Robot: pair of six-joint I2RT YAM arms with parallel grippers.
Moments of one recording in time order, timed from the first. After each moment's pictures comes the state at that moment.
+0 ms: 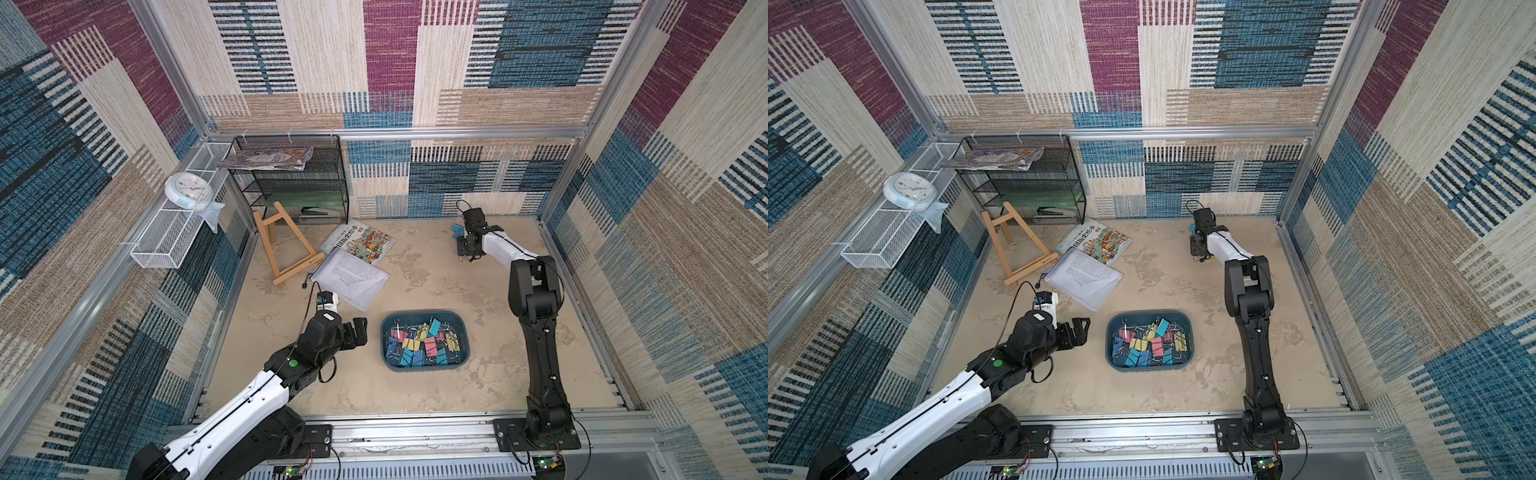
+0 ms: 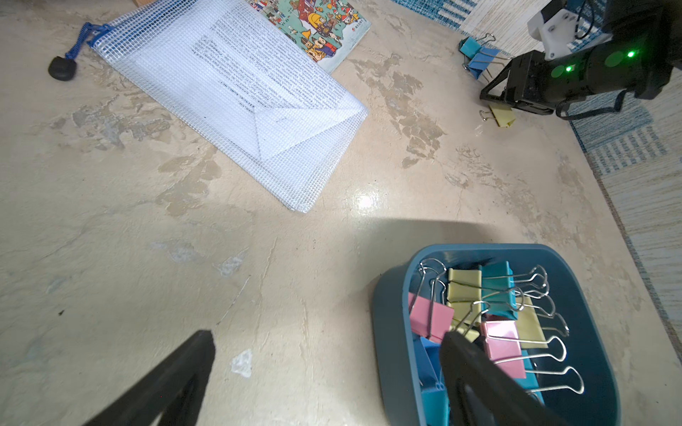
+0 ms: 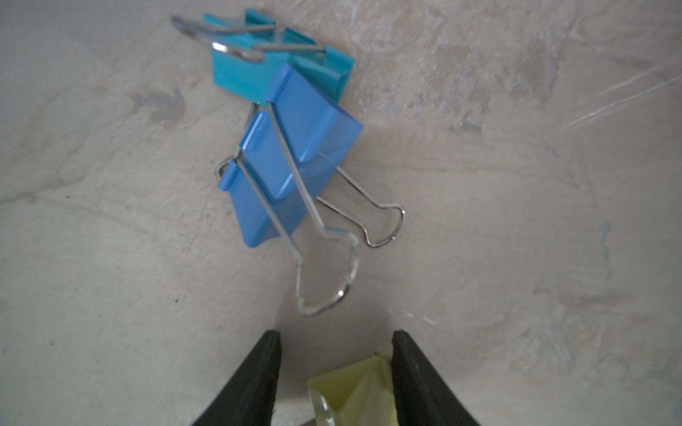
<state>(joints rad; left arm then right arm) -0.58 0.85 0.50 -0.29 -0.15 -0.62 0.19 2.41 1.96 -0.54 0.20 0.12</state>
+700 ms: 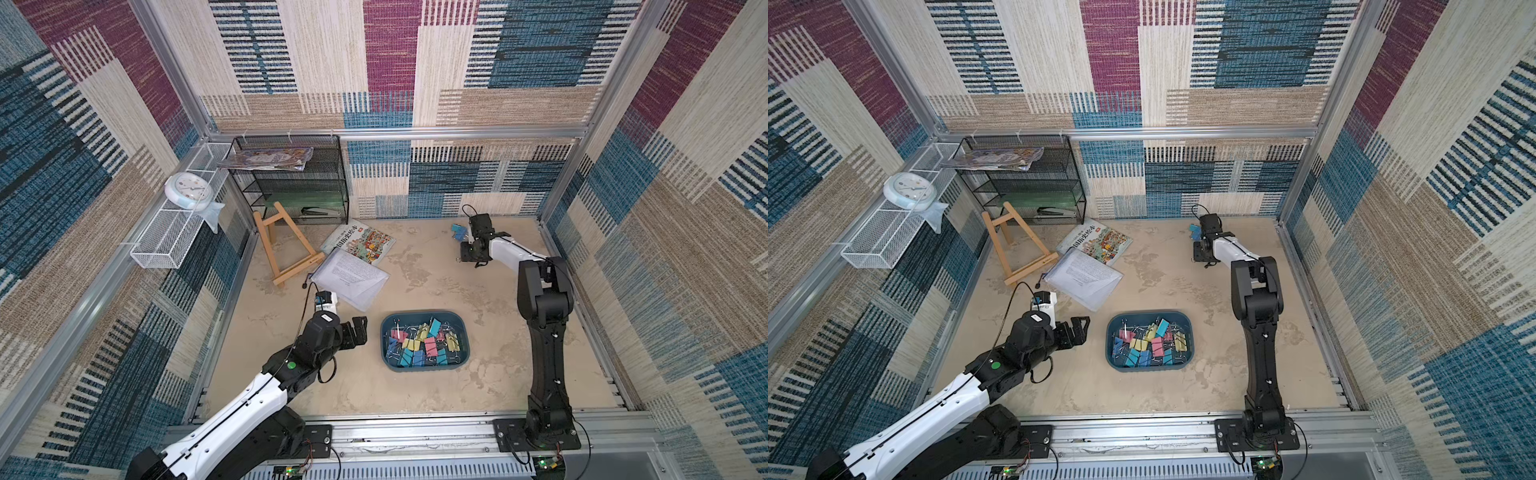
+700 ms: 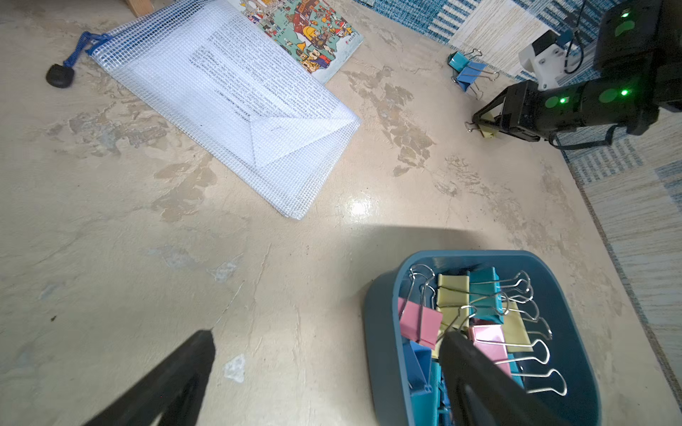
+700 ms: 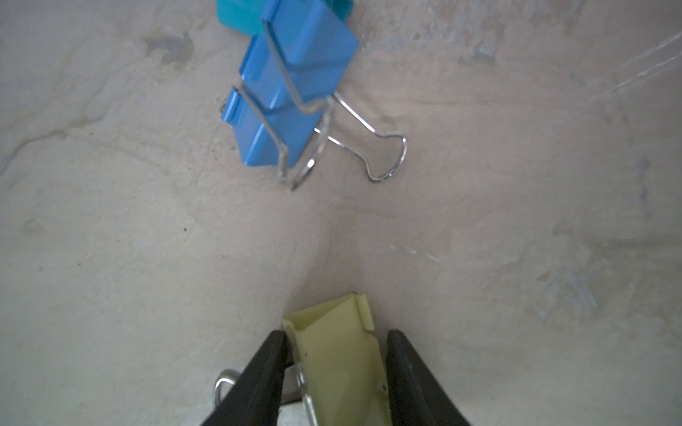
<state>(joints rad) -0.58 0.83 0.49 -0.27 -0.15 -0.63 0.17 2.30 1.76 -0.46 0.09 0.14</state>
